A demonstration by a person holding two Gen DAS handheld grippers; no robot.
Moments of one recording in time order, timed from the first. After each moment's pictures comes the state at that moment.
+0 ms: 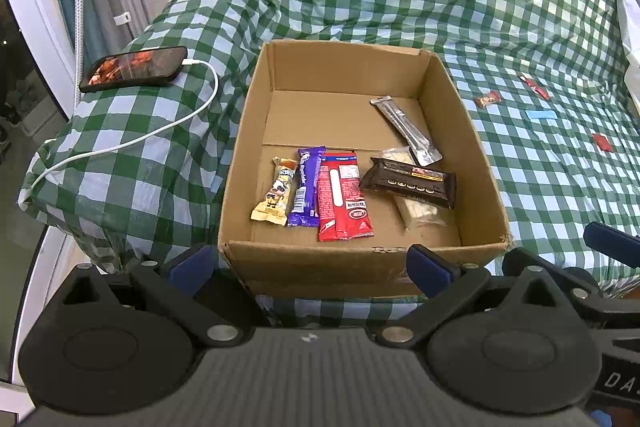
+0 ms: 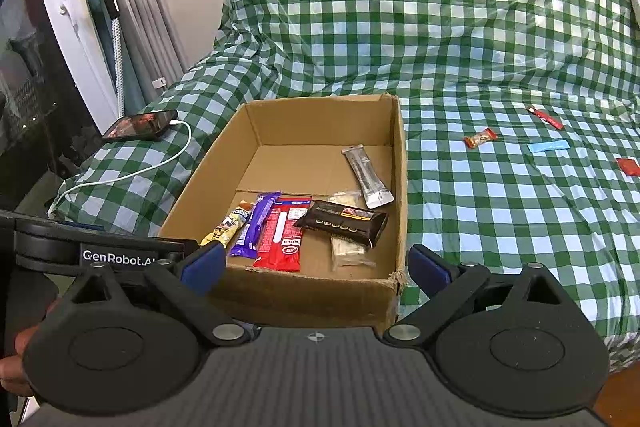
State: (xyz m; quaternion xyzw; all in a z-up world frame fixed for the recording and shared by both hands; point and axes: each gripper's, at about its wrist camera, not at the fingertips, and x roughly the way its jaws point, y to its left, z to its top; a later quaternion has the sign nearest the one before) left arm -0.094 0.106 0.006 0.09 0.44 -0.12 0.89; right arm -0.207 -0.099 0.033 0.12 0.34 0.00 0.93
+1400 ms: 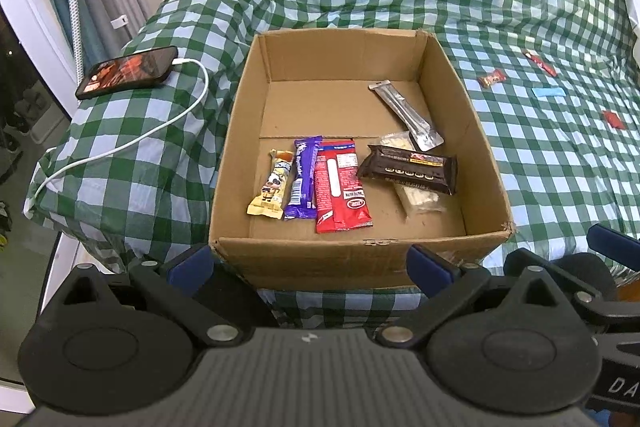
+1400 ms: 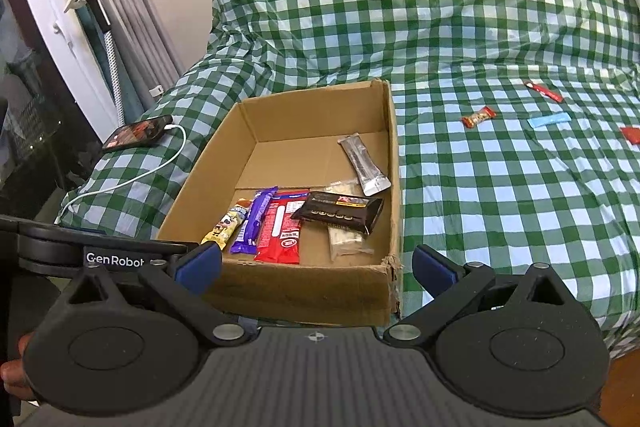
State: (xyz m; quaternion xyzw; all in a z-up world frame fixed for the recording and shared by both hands) left arm -0.090 0.083 0.000 0.13 0.45 -0.11 0.88; right arm -0.214 -0.119 0.019 0.17 0.34 0.00 0.93
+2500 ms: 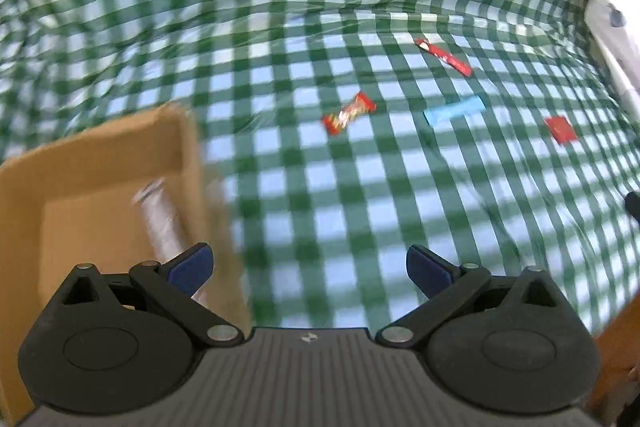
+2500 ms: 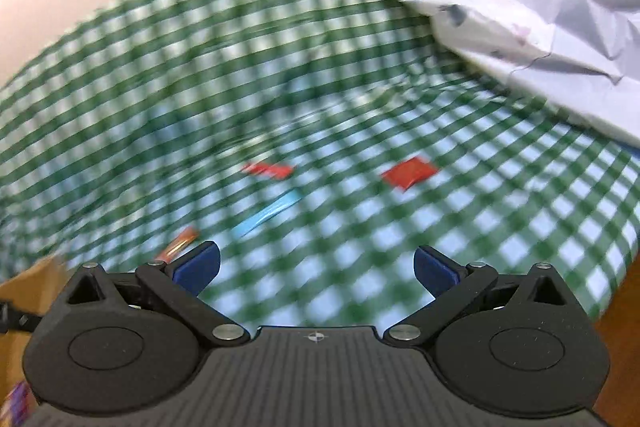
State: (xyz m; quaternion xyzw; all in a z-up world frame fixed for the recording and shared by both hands) left arm 0.074 -0.233 -0.060 0.17 0.50 -0.22 0.82; right arm -0.184 -0.457 -0.045 0.24 0.25 -0.30 0.89
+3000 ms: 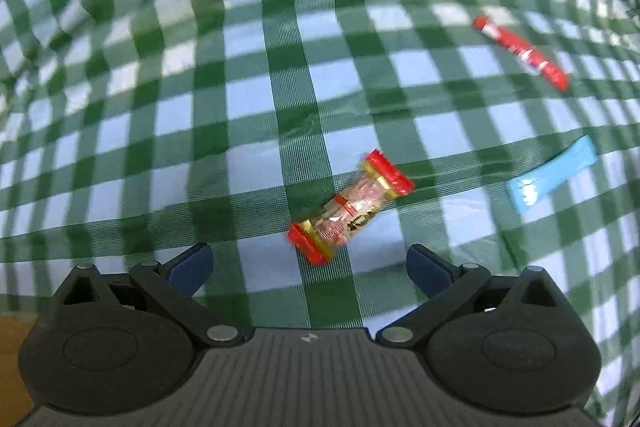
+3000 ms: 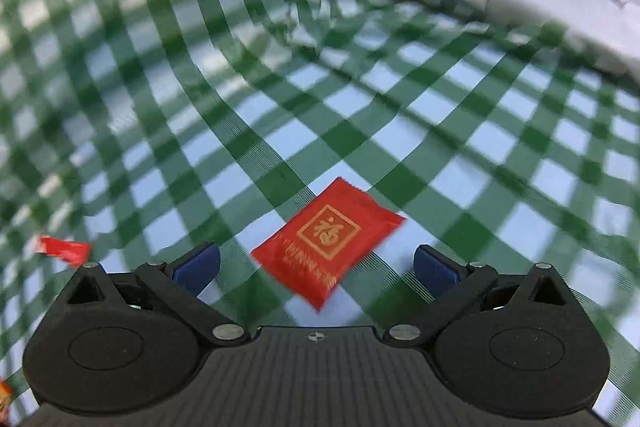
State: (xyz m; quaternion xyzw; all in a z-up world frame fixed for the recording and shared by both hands) left arm 0.218 -0.355 -0.205 0.21 0.53 -0.21 0.79; right arm -0.021 -0.683 -0.209 0.31 0.33 -0.41 0.79
